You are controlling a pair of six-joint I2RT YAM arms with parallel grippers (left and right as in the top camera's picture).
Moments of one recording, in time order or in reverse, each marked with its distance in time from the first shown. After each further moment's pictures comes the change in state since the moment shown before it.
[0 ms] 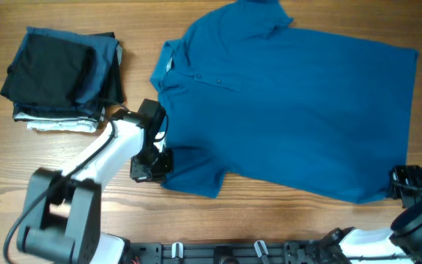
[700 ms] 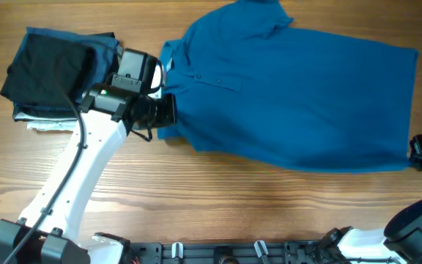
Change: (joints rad) left arm 0.000 -0.136 0.373 0.082 -0.029 -0.034; right arm 0.076 -0.030 0.328 -0.212 -0.034 -0.058
